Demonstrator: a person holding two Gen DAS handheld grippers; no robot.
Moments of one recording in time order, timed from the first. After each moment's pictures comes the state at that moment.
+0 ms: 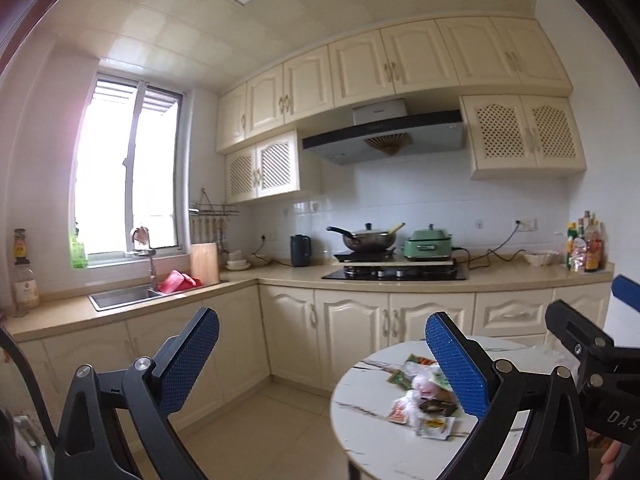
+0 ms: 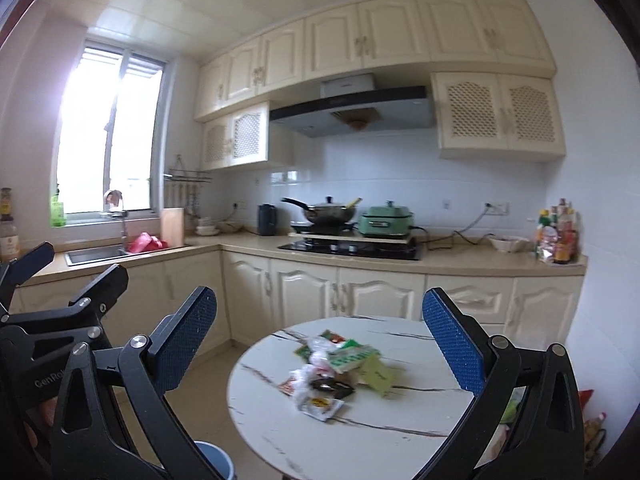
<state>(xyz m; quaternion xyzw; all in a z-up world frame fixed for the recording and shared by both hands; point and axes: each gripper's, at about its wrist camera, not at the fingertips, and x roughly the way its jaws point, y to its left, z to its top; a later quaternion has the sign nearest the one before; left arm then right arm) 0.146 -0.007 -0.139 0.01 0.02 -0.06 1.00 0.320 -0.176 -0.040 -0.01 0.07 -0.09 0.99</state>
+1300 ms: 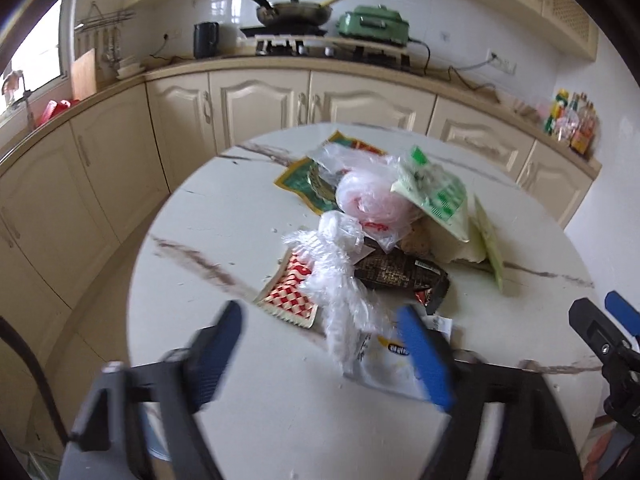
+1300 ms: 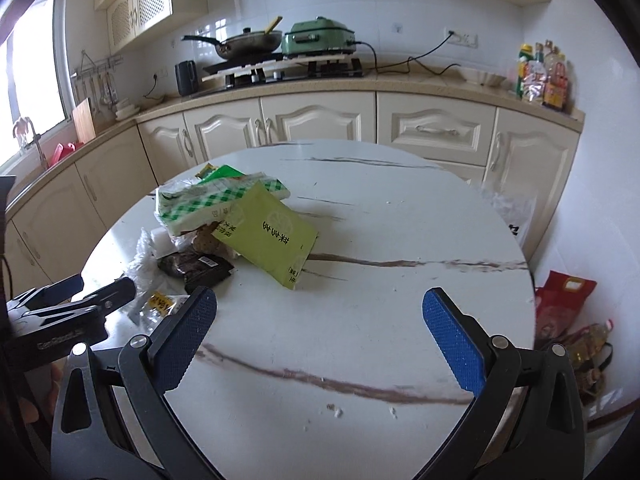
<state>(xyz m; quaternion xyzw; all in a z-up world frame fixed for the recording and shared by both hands) 0.531 -0.148 -0.203 0.02 0.39 -0.19 0.90 0.482 -0.356 -0.241 0.08 0.34 -0.16 0.92</state>
